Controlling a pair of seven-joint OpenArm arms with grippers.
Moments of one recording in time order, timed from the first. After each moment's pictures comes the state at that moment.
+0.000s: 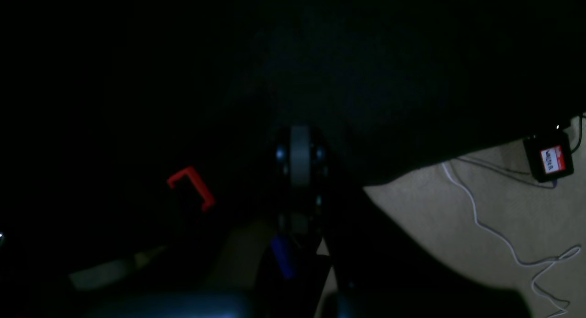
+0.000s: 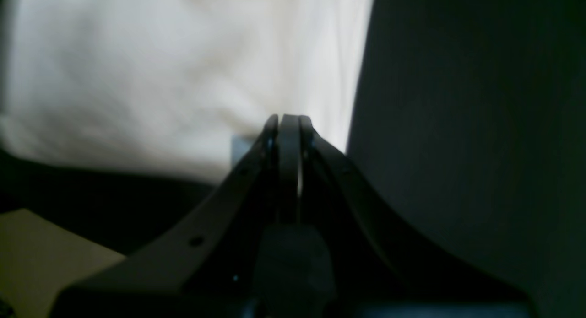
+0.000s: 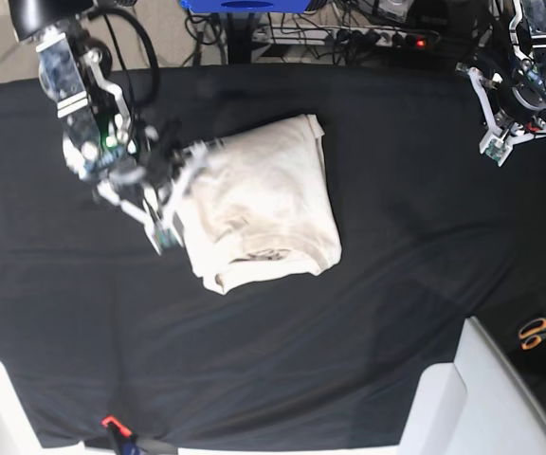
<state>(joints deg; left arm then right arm) 27.1 -19.3 -24.4 96.5 7.7 -39.5 38.2 -5.3 9.7 -18.3 95.8 12.2 3.7 -53.4</state>
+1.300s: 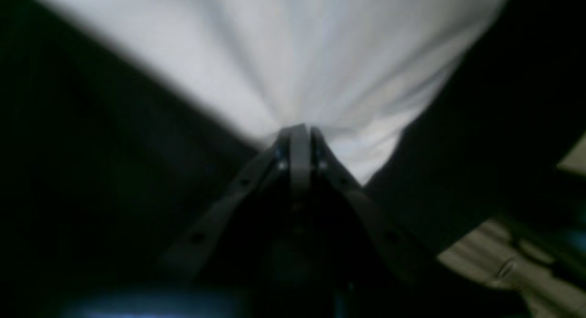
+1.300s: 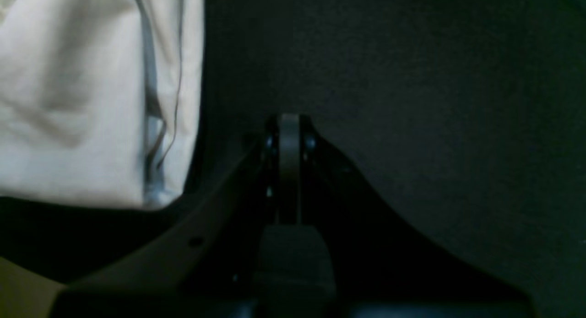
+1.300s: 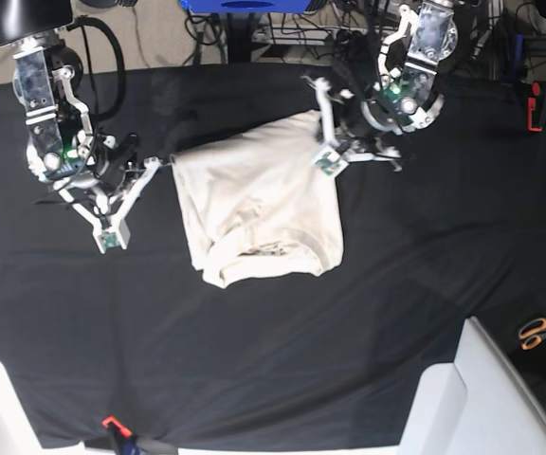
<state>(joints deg) 16.9 -12.0 9.8 89.5 6.8 -27.4 37.1 -7.3 11.7 -8.8 90.5 11.8 3.8 -51.6</state>
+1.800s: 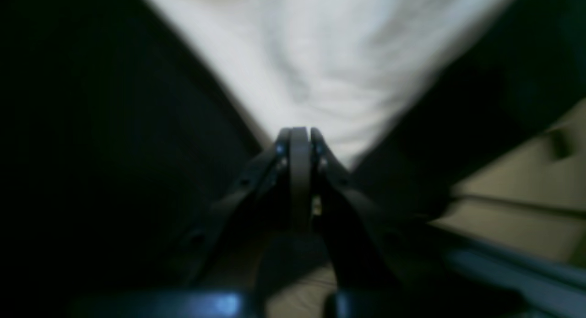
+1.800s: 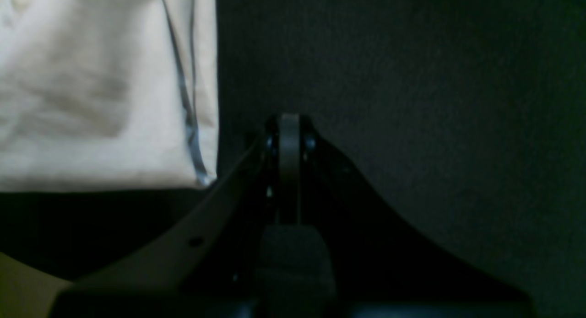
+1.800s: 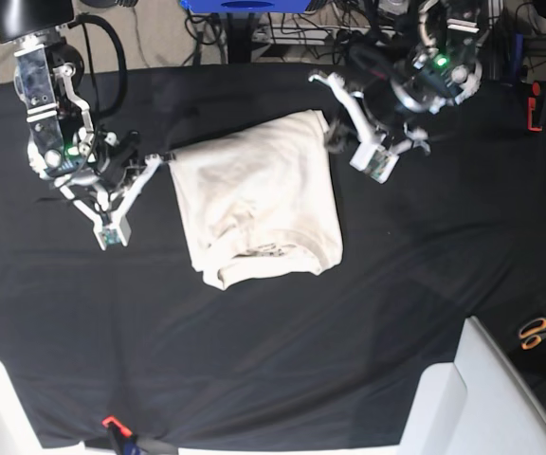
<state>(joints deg) 27.9 -9.2 -2.9 105.2 -16.4 -27.5 38.7 -8.0 11.7 -8.8 90.6 11.8 3.8 -51.7</state>
